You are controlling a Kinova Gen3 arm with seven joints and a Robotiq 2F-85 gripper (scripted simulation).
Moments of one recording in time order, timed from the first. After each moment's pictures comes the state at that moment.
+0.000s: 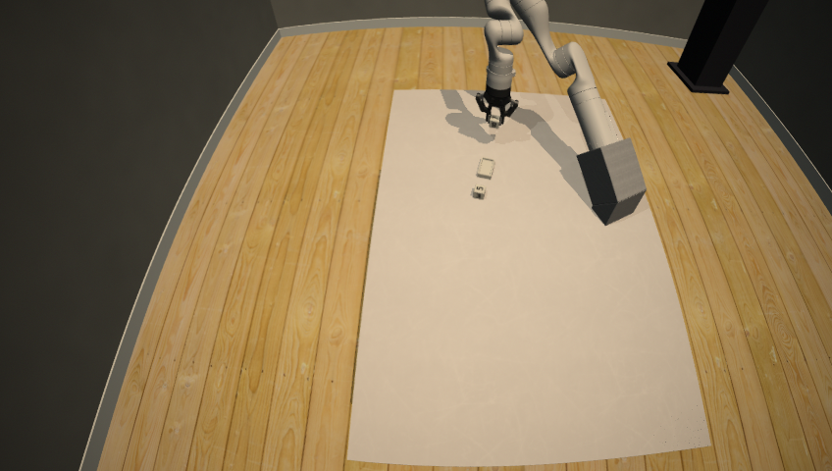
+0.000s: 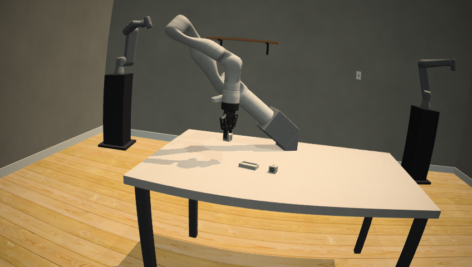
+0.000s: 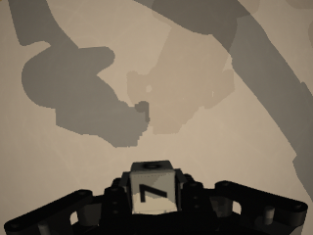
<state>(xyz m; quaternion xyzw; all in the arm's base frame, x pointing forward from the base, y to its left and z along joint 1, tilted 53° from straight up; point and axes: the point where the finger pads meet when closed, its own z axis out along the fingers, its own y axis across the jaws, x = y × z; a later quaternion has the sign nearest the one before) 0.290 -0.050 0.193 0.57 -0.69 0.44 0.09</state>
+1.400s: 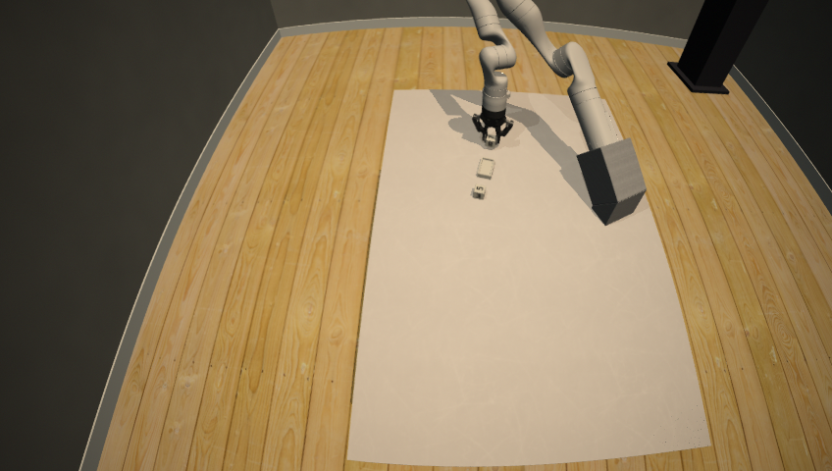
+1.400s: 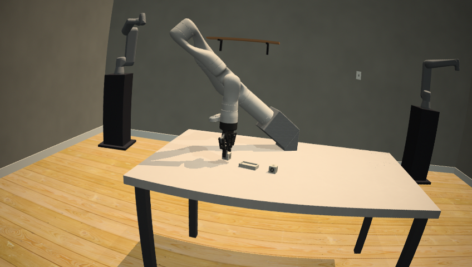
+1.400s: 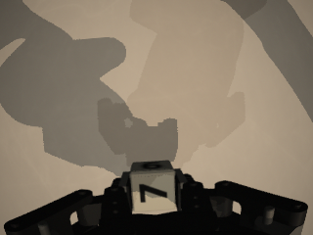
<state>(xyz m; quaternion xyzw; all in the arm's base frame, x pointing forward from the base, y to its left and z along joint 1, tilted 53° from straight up) 0.328 -0.105 0.143 0.57 -0.69 0.43 0.09</state>
